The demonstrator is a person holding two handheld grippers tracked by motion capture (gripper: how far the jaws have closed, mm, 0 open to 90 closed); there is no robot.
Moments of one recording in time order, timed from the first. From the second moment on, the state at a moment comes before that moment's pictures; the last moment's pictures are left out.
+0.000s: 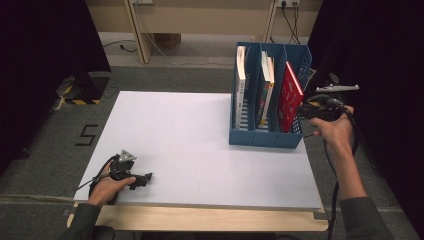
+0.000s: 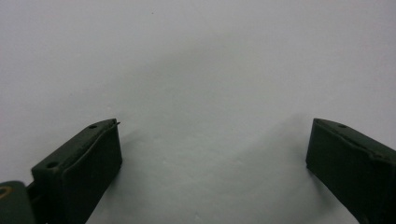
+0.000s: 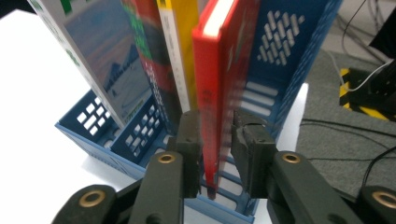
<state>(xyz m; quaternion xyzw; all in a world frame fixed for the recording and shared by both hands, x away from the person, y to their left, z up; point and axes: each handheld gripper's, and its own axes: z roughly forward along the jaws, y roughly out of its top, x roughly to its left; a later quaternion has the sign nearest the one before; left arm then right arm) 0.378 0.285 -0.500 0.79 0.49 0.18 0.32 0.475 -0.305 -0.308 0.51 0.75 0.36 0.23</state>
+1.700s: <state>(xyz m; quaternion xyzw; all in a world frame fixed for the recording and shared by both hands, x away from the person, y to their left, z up) 0.377 0.285 -0.501 0.79 0.49 0.17 0.32 0.503 -0.283 -0.342 0.56 0.70 0.40 0.21</state>
